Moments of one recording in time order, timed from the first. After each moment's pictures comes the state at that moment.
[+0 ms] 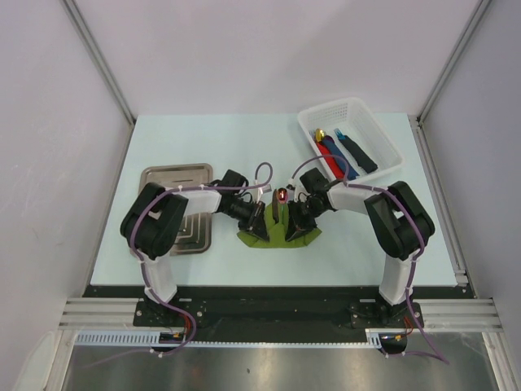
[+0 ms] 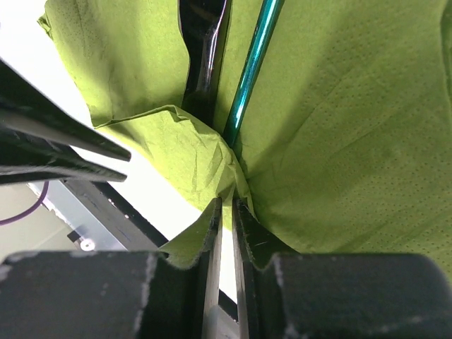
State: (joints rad) left arm -0.49 1.88 0.99 -0.32 0.90 -0.14; right arm 0.54 1.88 1.07 -0.42 -0.60 0.36
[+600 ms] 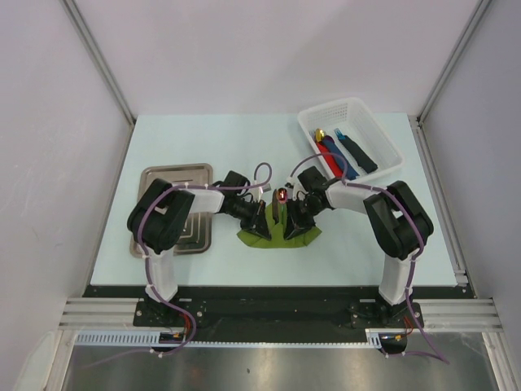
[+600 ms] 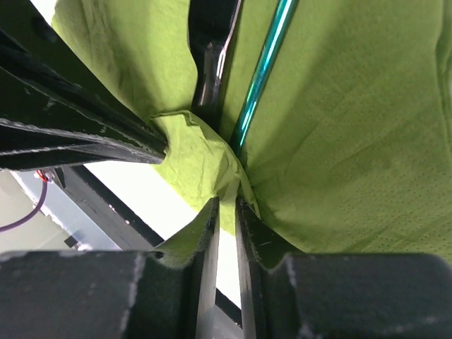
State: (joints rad) left arm -0.49 1.94 0.99 -0.19 0.86 -0.26; right arm 0.54 1.89 1.10 -0.44 -0.58 0.37
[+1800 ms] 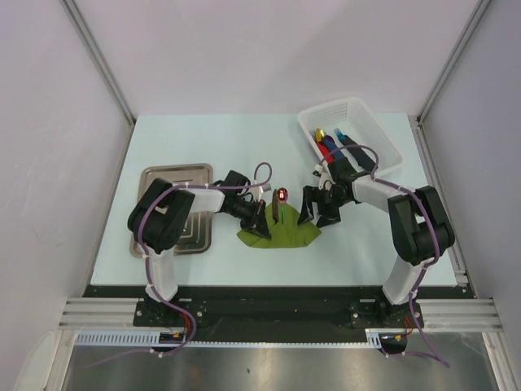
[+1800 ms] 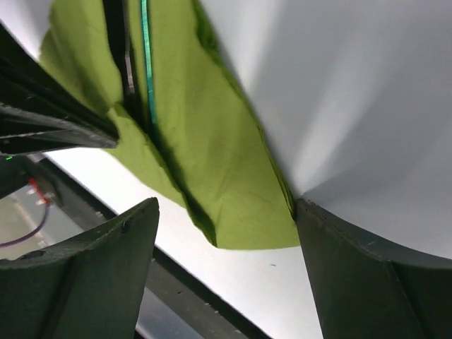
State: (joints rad) left arm -0.49 1.95 1.01 -0.21 0.86 -0.27; right arm 0.34 1.77 1.05 -0.51 -0.54 0.27
